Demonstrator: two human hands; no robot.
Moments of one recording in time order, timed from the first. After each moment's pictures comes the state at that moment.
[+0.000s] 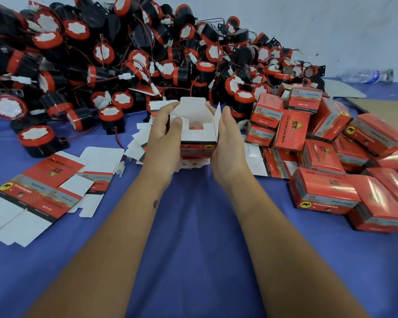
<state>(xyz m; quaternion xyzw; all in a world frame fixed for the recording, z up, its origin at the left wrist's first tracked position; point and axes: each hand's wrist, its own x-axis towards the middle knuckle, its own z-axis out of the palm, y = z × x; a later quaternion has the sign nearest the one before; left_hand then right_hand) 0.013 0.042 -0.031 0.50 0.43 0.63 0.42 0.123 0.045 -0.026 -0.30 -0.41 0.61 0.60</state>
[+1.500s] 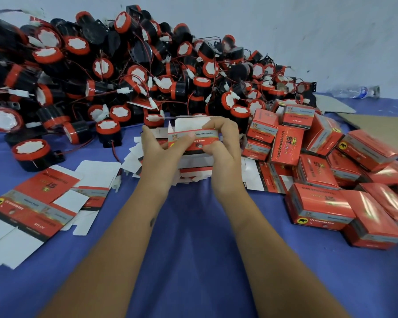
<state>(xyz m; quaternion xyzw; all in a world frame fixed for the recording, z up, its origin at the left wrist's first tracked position) 0.009 0.037 -0.028 0.46 0.48 0.61 0.44 0.121 0.022 -0.014 -0.37 -0.57 0.34 0.65</state>
